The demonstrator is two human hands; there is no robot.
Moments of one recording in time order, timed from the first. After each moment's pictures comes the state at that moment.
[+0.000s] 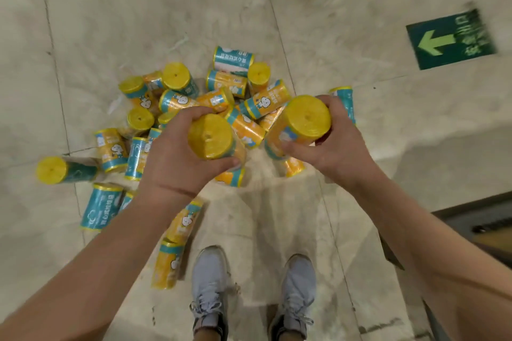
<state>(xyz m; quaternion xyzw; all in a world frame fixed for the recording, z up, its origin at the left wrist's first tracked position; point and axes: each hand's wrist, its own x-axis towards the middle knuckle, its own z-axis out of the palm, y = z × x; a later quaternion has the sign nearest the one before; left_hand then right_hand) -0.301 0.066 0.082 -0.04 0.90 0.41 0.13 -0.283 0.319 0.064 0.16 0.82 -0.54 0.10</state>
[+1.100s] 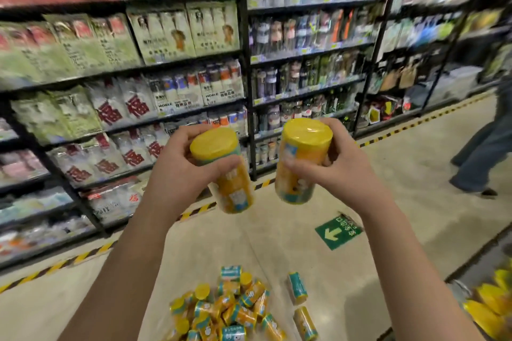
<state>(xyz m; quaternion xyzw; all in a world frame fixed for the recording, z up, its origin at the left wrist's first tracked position) -0.265 0.101 0.823 0.17 0.78 0.60 -0.04 -0.179 0.349 0.809 0.00 0.80 -0.55 -0.23</state>
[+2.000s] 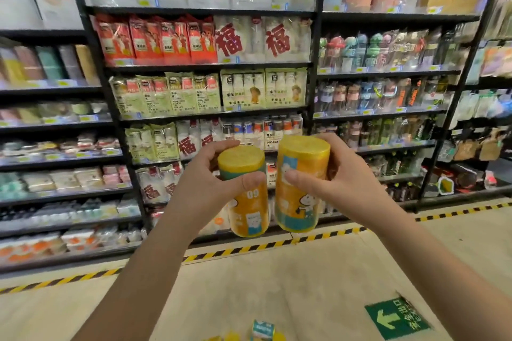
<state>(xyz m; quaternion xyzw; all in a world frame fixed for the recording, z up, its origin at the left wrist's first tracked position) -0.232 0.019 0.891 0.14 0.78 0.60 -0.13 -0.207 0.257 0.898 -0.17 0.83 -0.50 -0.18</state>
